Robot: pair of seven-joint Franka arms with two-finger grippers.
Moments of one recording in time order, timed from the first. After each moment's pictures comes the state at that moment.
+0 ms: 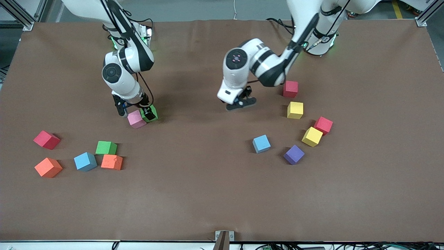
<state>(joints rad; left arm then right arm) -0.75 0.47 -0.19 -1.86 0.03 2.24 -1.14 0.36 0.18 0.00 -2.56 0.14 2.74 1.36</state>
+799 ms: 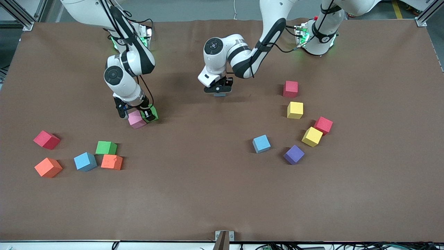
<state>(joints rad) -0.90 0.59 -0.19 -1.91 0.12 2.45 -1.18 0.36 0.21 0.00 -2.55 0.14 2.77 1.36</state>
